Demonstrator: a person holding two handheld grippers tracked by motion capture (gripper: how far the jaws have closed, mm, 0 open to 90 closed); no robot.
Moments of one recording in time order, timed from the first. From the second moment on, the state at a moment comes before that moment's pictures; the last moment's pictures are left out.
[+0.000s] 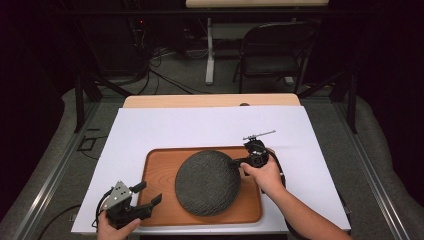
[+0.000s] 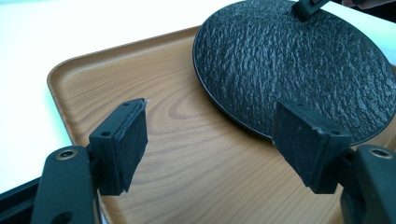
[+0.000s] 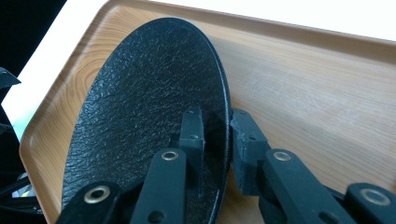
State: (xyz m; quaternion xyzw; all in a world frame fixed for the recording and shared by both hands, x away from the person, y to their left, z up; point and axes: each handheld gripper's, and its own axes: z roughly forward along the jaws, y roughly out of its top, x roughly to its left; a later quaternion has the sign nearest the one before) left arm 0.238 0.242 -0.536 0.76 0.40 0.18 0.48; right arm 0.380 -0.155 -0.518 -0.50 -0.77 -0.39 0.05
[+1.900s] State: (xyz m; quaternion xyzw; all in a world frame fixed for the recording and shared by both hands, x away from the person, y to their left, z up) left arm 0.238 0.242 -0.536 0.76 0.40 0.18 0.48; right arm 0.377 -0.163 -0.526 -0.48 -0.79 -0.40 0.01
